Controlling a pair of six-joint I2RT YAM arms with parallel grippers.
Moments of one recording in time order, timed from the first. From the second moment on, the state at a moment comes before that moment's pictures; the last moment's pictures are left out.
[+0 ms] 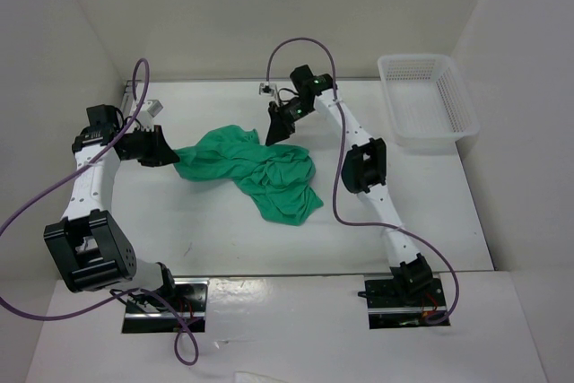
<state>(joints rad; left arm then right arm) 0.34 1.41 1.17 -0.79 0.76 0.31 0.43 2.77 2.83 -1.28 -1.06 -0.64</state>
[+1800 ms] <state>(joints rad) 0.33 1.41 1.17 -0.80 0.78 0.31 0.44 2.79 3.01 -1.29 -0.98 -0.52</state>
